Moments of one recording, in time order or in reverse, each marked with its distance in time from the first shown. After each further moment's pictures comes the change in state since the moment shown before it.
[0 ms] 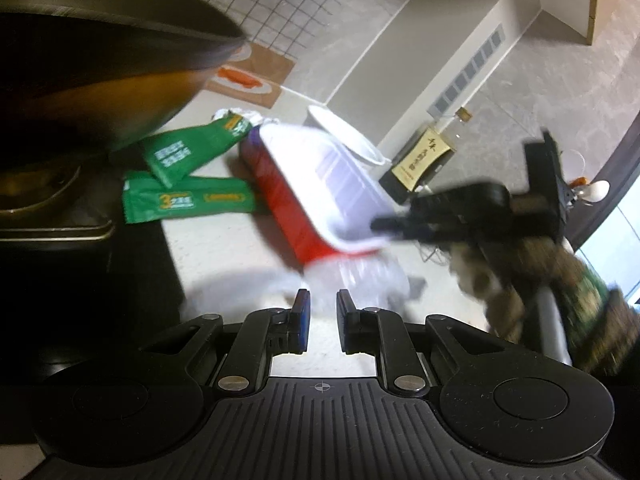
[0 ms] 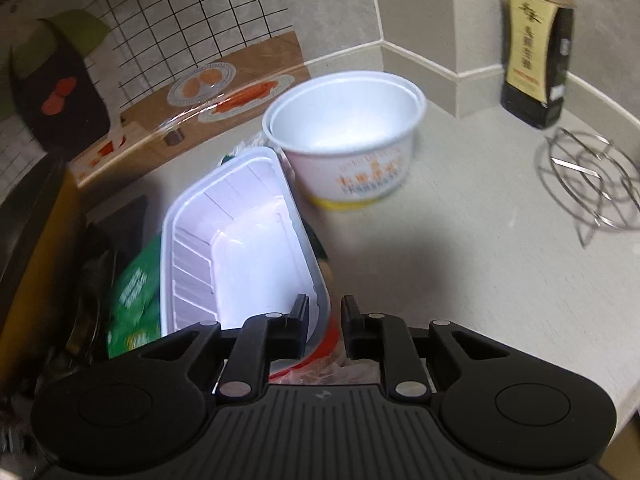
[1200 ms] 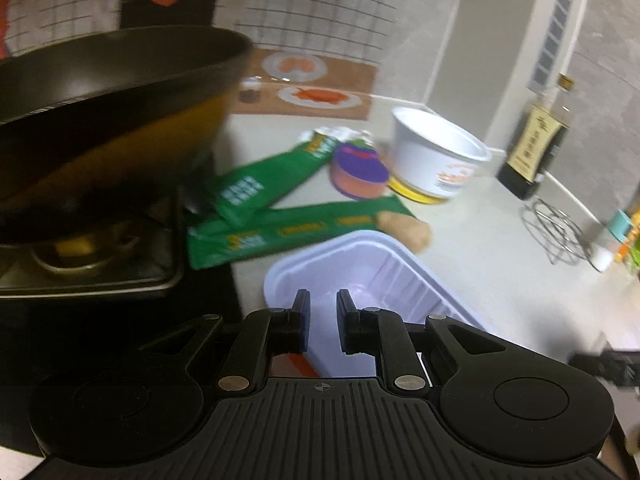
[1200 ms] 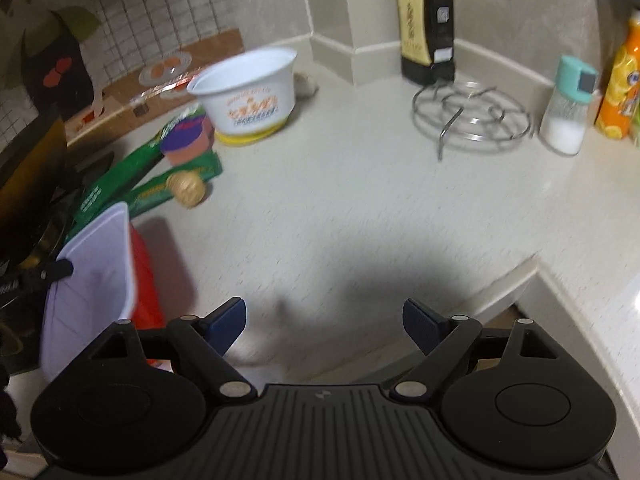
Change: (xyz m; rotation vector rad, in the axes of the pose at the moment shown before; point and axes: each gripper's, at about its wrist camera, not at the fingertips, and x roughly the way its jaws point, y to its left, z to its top) left arm 0.040 -0.038 0.011 0.101 -0.030 0.474; right arm -0.073 -0.106 -0.098 -0.044 -0.029 -0.069
